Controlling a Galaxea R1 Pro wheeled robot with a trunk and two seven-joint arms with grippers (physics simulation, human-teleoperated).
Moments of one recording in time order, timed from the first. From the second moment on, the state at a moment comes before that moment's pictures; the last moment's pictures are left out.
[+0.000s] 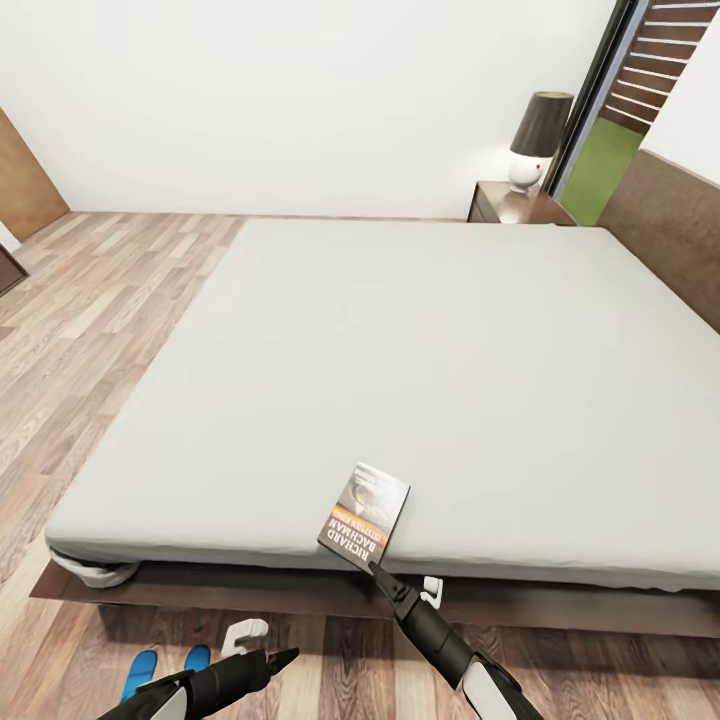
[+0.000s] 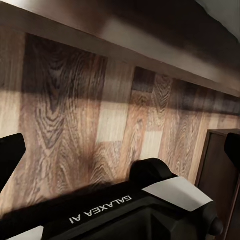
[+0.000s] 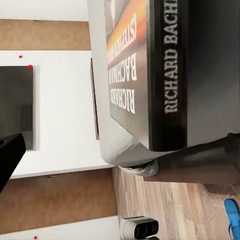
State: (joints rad) left arm -0.53 0.11 -0.29 -0.14 0.56 0.07 -0.73; right arm -0.40 0.12 -0.05 -0.50 -0.71 0.21 1.02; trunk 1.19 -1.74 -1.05
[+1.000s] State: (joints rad) left arm -0.53 0.11 -0.29 -0.14 0.56 0.07 -0.73; right arm -0.40 0.12 -0.05 -0.50 -0.71 0.21 1.02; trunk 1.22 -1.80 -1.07
